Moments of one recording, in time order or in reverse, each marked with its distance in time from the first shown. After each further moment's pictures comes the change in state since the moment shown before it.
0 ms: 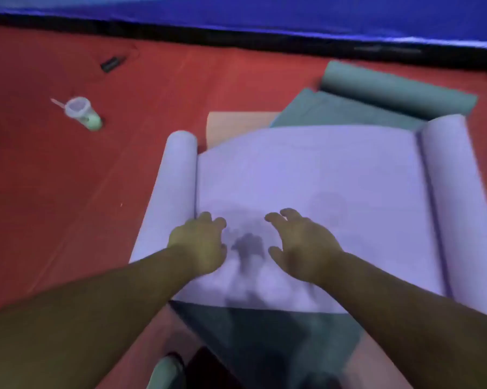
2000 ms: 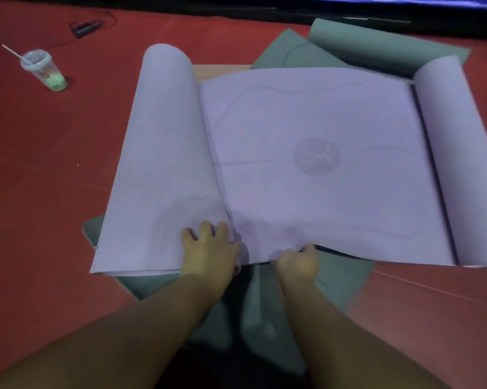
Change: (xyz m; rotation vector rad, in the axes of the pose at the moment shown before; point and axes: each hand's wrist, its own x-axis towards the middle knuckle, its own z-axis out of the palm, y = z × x) left_hand -0.015 0.107 0.239 0.259 0.165 0.030; right_hand -0.001 0.084 0.289 1.677 0.593 0.899
